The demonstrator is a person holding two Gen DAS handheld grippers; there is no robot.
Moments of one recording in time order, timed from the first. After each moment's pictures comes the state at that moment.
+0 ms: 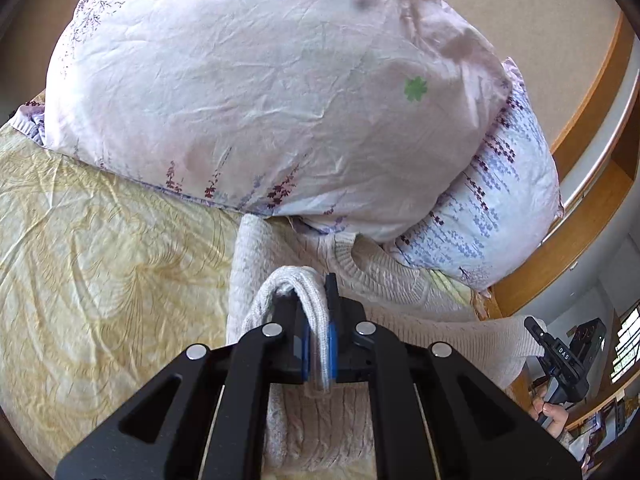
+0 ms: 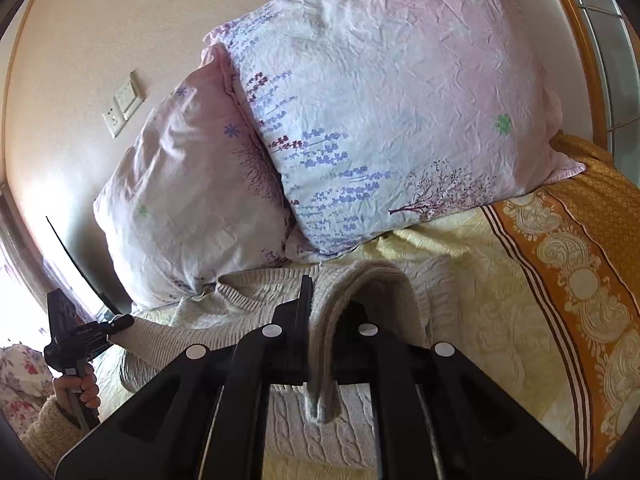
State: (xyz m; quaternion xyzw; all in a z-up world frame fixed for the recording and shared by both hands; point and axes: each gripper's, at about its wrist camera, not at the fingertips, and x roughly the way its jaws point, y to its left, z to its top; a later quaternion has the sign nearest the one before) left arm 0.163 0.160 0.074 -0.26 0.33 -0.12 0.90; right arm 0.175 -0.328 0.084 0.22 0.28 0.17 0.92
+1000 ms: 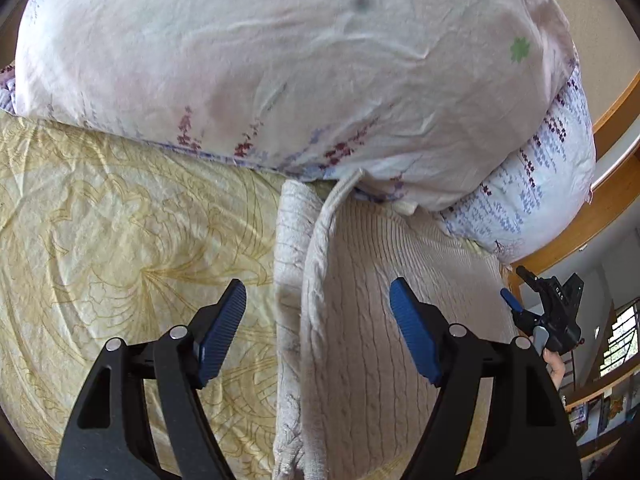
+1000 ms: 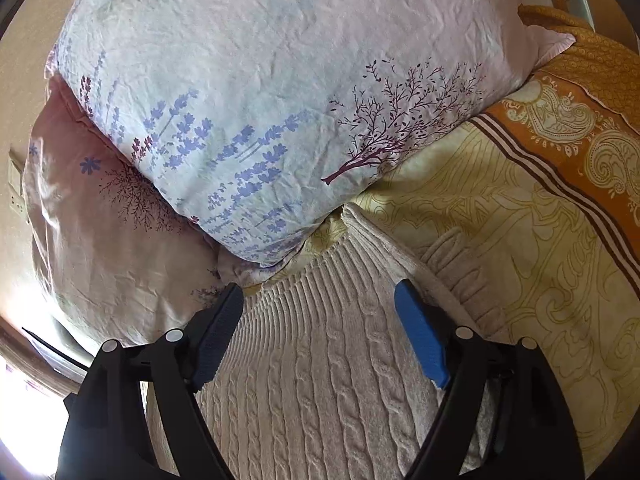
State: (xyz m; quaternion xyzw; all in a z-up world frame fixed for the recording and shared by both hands) left arm 0.213 0.179 0.027 -0.25 0.44 -0.15 0.85; right arm 0.260 -0.328 0.019 0.34 0.39 0.09 0.85
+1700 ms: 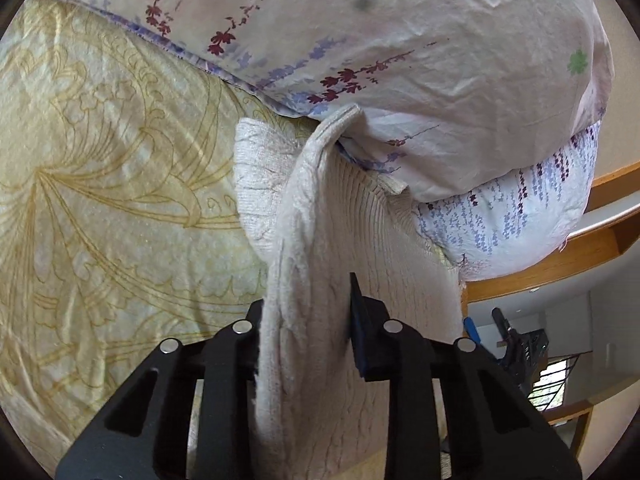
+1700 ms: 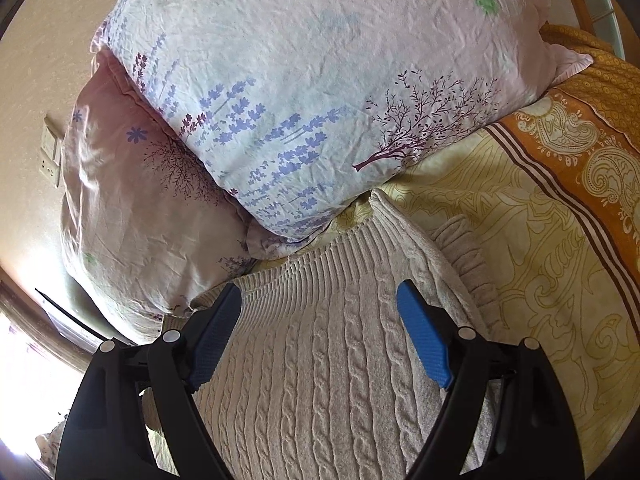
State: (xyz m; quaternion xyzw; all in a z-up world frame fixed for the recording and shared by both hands) left arm 0.227 0.153 -0.004 -0.41 0.46 -0.17 0.77; right arm 0.233 -0.335 0.035 0.31 0.38 0.15 0.86
